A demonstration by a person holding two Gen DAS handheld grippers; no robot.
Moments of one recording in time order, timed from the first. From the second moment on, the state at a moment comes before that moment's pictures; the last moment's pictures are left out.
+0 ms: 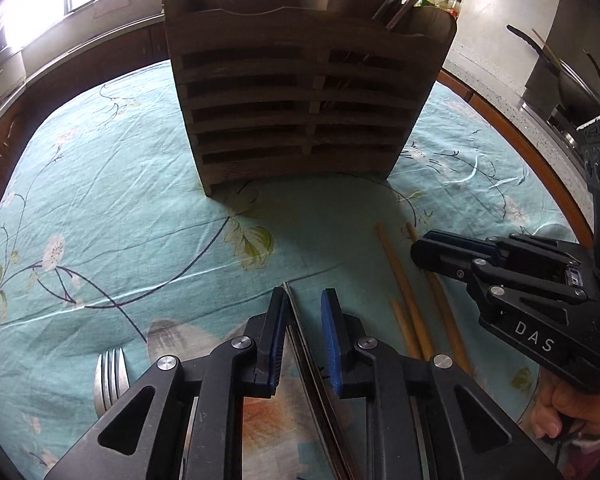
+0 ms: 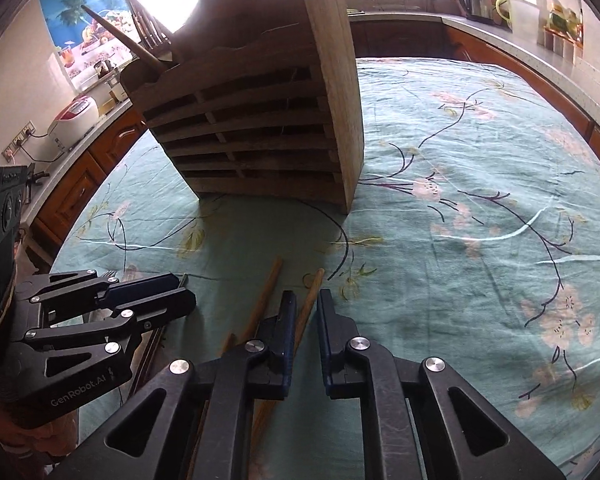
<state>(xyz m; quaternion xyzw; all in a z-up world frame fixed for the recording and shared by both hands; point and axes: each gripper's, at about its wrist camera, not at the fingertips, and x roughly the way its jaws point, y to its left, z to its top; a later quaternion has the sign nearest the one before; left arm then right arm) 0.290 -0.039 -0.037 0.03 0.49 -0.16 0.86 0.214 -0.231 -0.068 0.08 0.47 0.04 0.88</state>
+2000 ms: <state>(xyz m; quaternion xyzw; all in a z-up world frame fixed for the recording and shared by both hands) 0.125 0.098 0.104 -0.15 0.23 -0.19 0.94 0.122 -0.240 0.108 0.13 0.23 0.07 0.96</state>
